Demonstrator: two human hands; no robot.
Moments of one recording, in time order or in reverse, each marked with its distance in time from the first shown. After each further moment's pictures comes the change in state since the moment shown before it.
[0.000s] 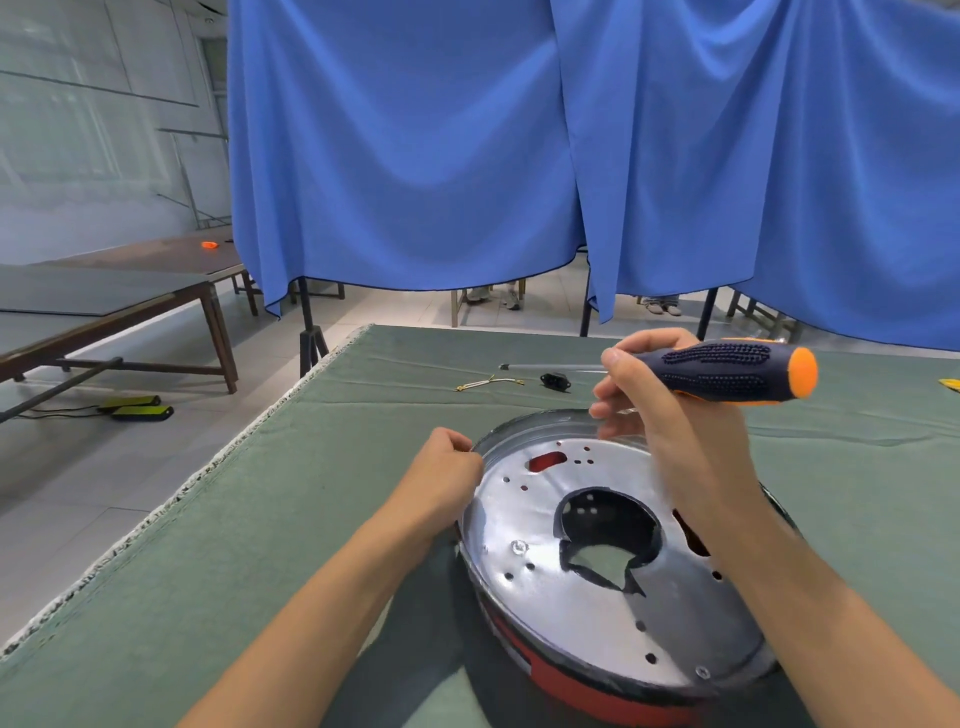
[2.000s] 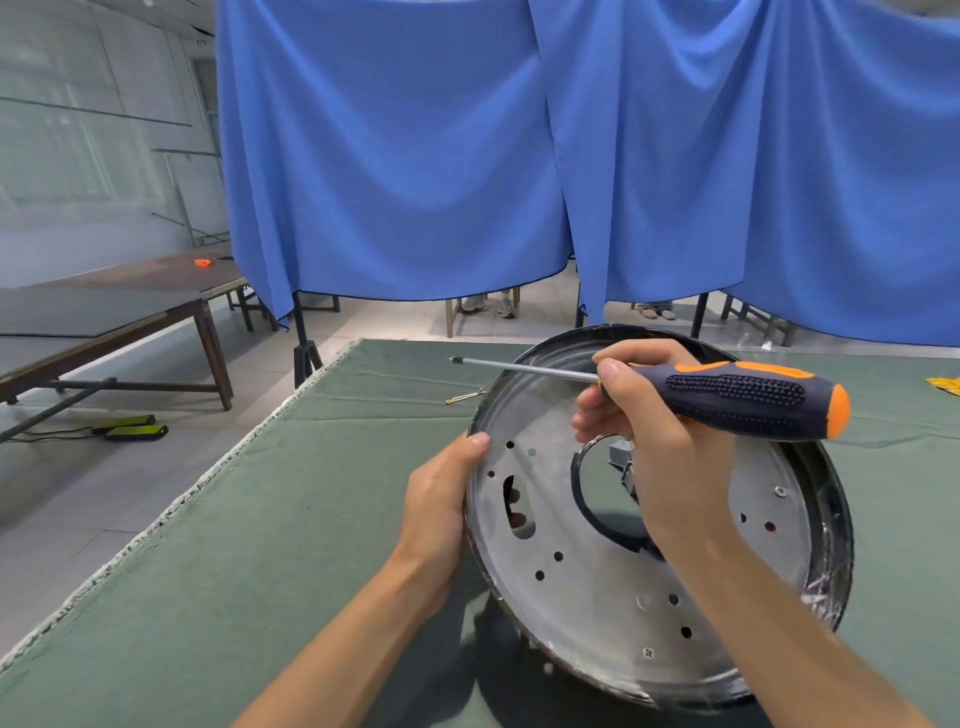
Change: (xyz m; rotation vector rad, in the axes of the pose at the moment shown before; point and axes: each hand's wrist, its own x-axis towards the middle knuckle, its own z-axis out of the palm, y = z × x) left_hand -0.023 0.001 0.023 -0.594 -0.045 0.249; right_hand -0.009 -0.005 0.005 0.110 0.071 -0.176
